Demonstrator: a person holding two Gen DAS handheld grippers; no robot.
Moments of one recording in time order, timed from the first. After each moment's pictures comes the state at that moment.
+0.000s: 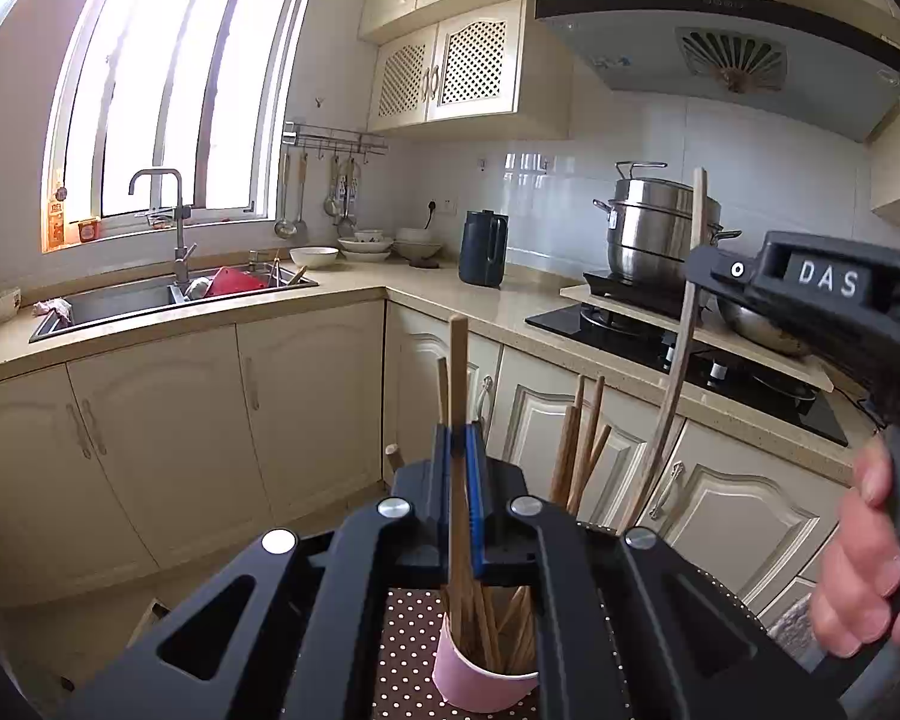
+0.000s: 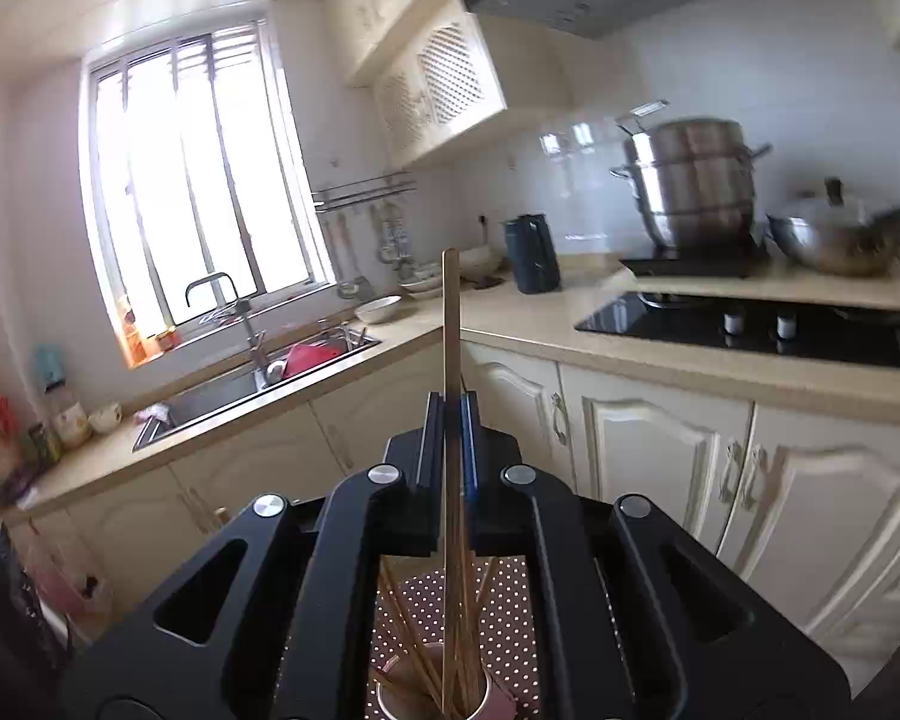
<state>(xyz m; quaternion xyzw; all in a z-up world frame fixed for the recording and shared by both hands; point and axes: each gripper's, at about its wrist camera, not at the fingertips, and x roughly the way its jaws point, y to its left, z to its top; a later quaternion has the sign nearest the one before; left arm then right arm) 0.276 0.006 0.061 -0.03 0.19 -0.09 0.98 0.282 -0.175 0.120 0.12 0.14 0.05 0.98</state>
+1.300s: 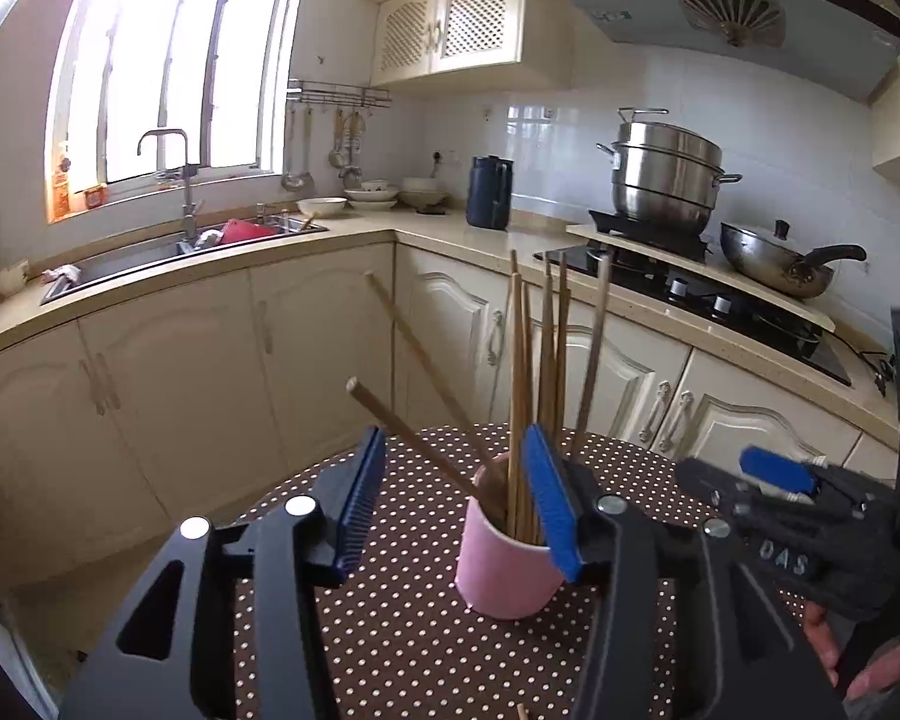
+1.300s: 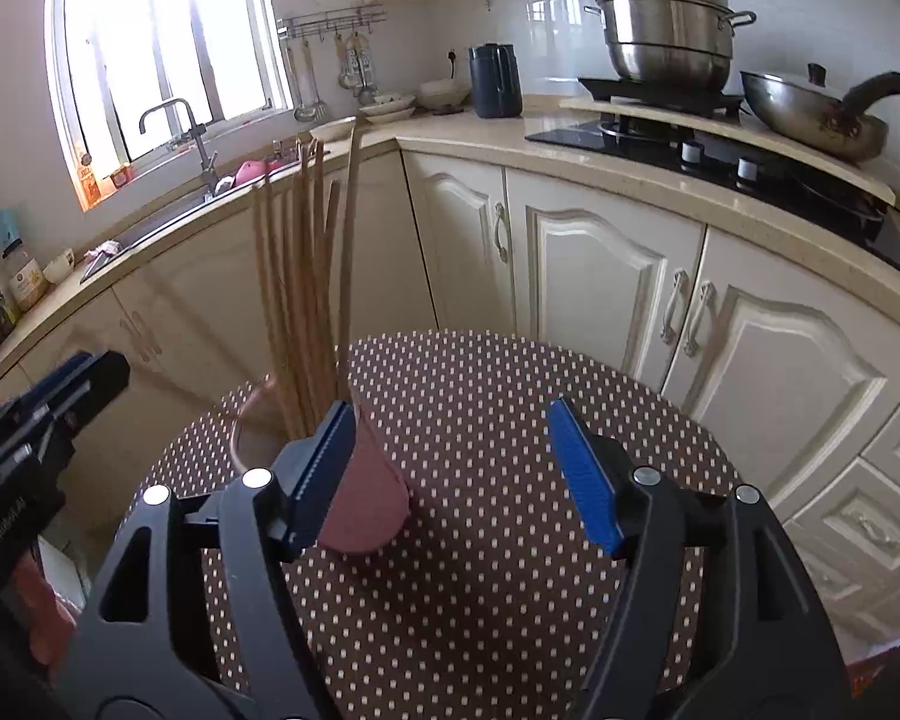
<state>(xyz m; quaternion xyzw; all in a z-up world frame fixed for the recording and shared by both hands) 0.230 0.023 0.017 -0.02 0.24 -0.08 0.97 0.244 -0.191 -0.002 0.08 0.33 0.03 0.94</state>
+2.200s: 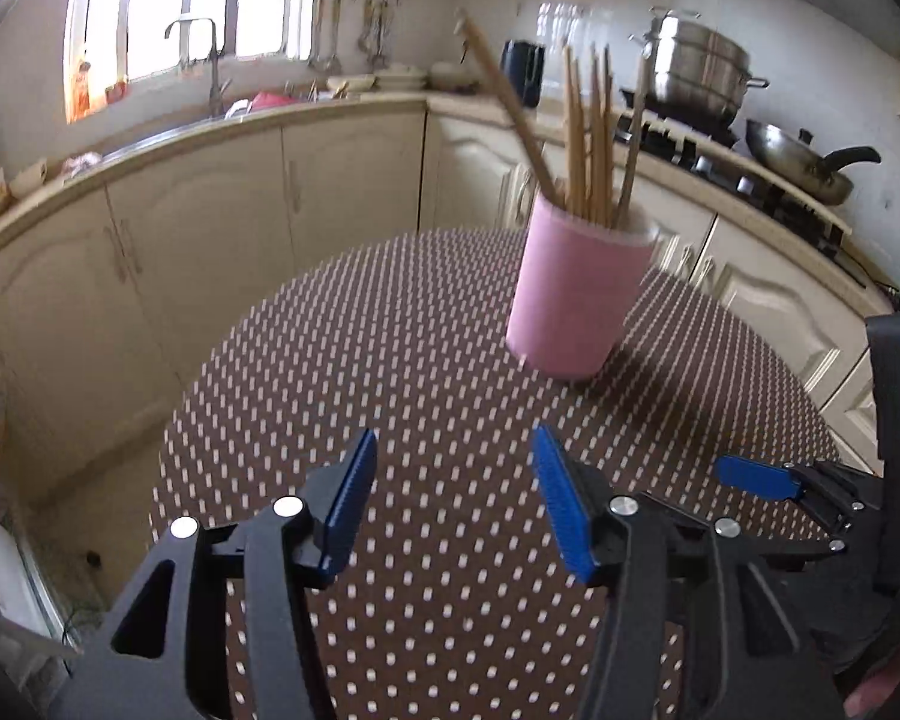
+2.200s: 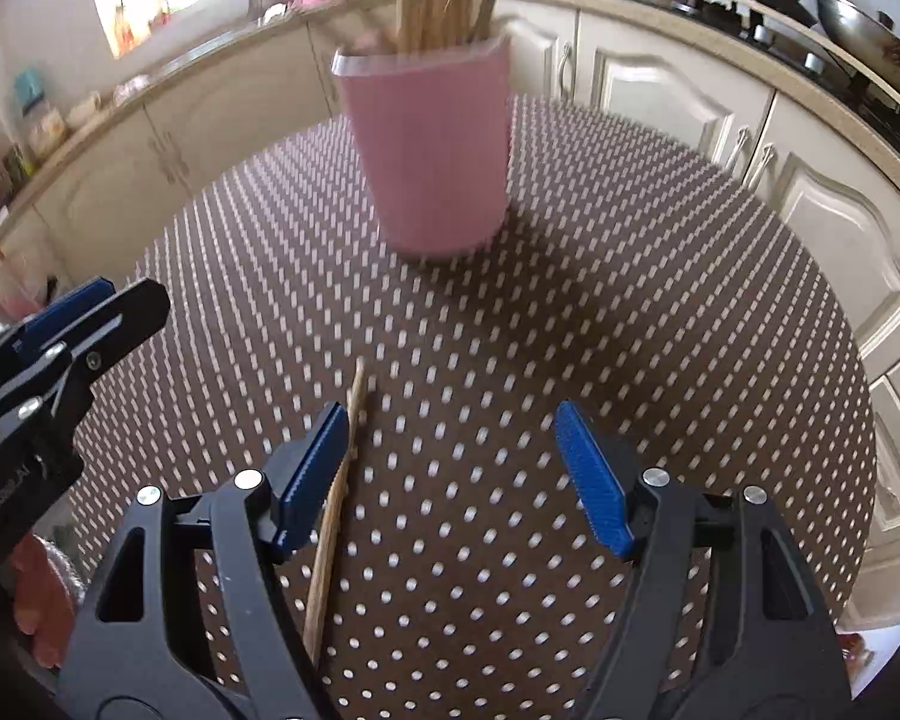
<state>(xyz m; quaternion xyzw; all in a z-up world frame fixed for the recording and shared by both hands) 0.162 0.065 -0.089 -0.03 0.37 -0.06 0.93 0.174 -0.113 -0.110 0.01 0.47 0.08 0.88</state>
